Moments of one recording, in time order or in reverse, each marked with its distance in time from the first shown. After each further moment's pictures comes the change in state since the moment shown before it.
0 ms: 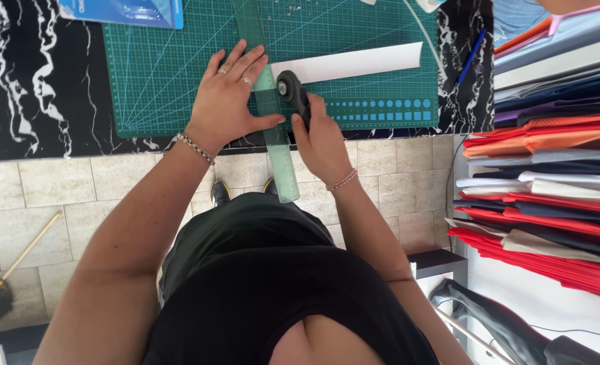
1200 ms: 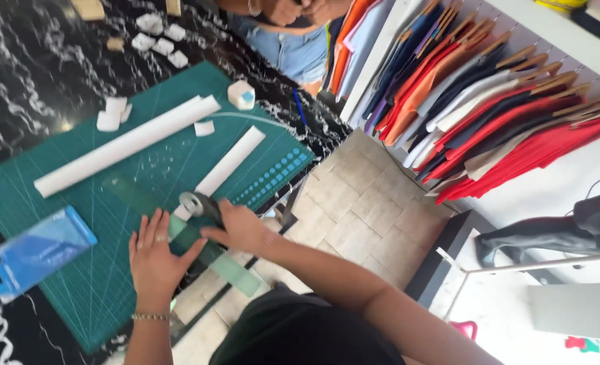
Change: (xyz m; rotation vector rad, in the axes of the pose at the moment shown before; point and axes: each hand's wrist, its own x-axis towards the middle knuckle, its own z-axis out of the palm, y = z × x) left_hand 0.004 0.009 0.000 0.055 0.064 0.002; right_hand 0.022 0.041 0.028 -0.041 0.296 0.042
